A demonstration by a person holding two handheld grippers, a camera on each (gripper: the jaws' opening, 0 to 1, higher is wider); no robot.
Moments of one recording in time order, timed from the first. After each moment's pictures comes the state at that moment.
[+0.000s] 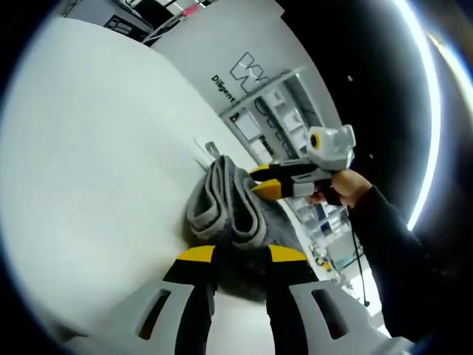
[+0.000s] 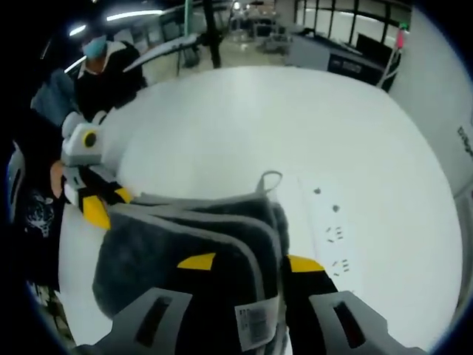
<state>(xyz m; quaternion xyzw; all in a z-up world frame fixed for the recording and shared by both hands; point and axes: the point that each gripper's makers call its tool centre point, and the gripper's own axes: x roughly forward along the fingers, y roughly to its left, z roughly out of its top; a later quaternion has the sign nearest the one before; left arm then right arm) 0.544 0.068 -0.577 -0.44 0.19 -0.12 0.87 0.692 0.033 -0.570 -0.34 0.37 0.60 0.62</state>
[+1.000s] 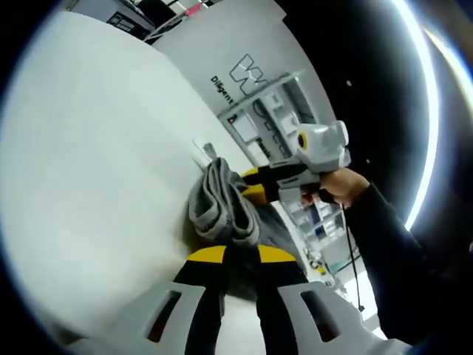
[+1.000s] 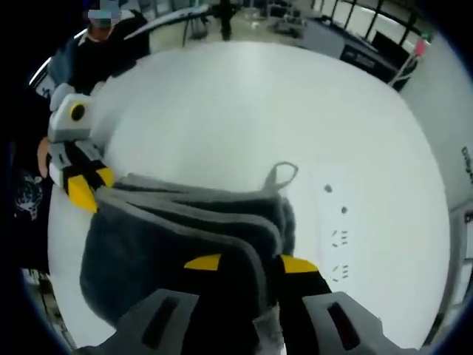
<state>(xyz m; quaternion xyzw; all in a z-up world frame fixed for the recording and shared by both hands) 0.540 0.067 -0.572 -0.45 0.18 -0.13 0.86 0.681 0.039 -0.589 -0.43 0.38 0.58 0.58</state>
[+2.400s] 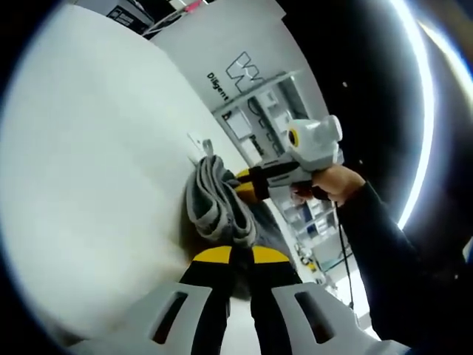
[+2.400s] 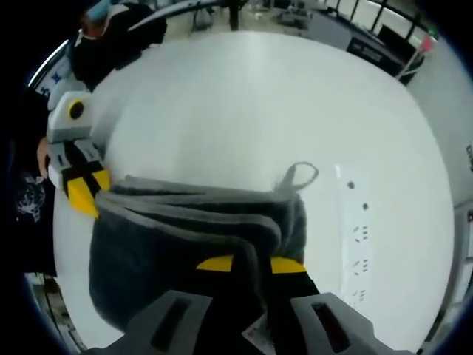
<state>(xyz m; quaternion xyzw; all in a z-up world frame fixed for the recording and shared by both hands) 0.522 0.062 -0.568 -0.46 0.18 -0.15 0.85 0.639 0.034 -0.594 -0.43 0.40 0.57 0.57</state>
